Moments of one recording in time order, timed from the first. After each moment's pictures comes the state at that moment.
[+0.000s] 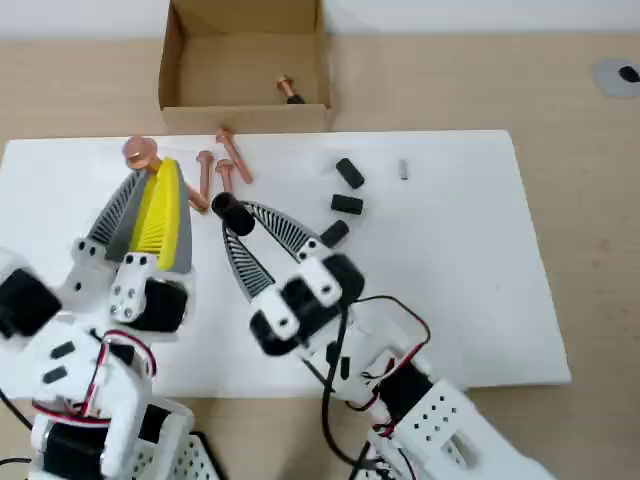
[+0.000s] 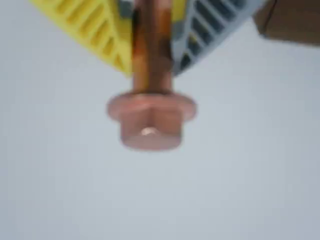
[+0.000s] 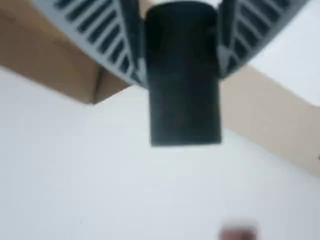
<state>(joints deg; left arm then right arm) 13.0 -98.4 62.2 22.5 11.6 -47.7 -75.2 88.1 -12.9 6.0</state>
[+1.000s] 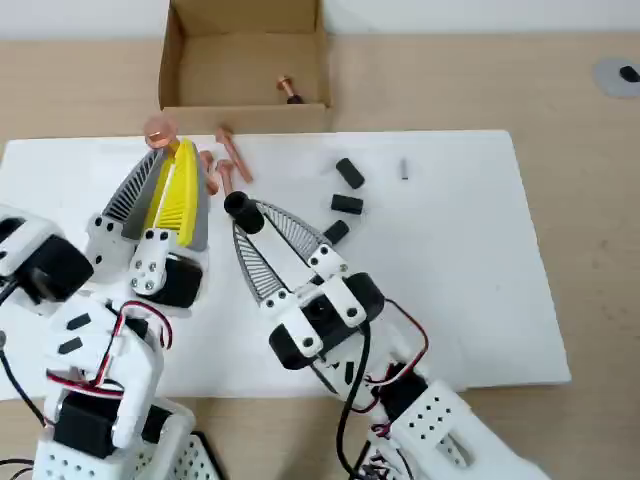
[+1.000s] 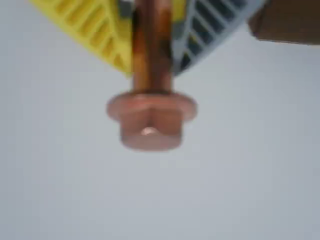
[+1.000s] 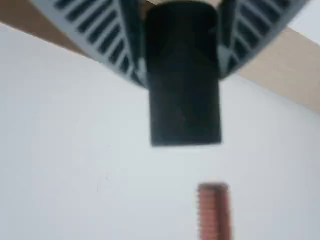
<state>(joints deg) 14.5 -89.8 62.5 16.0 7.7 -45.9 -75.5 93.1 -24.7 3.5</state>
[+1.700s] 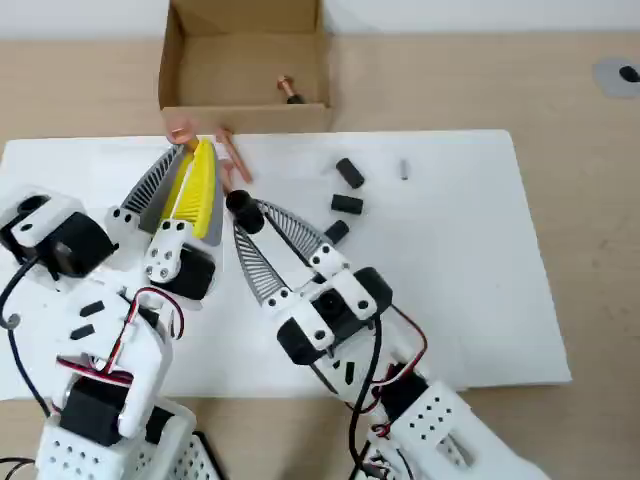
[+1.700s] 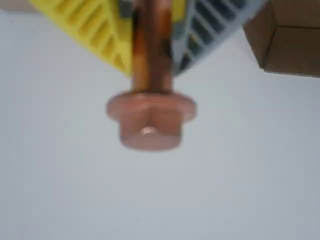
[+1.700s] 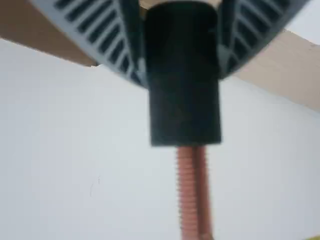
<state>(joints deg) 16.5 -86.2 62.5 16.0 8.7 -45.9 -75.5 93.1 -24.7 -0.6</state>
